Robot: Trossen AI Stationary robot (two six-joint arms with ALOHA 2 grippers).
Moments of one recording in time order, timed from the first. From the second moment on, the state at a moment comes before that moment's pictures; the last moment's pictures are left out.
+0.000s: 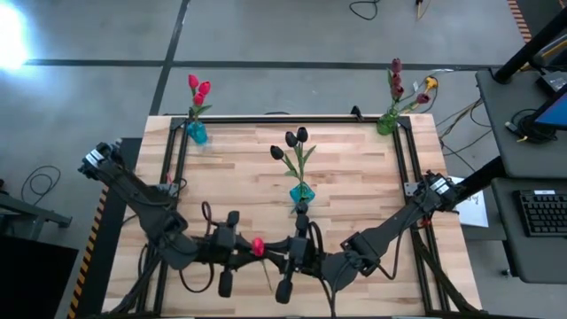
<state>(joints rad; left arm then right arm) -0.73 1.39 1.16 0.05 -0.67 -0.42 0.60 1.95 1.82 0.08 0.84 0.21</state>
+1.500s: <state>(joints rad) 0.15 0.67 0.95 -0.98 -1.20 -0.86 0.34 1.77 2.06 -0.47 0.78 0.06</state>
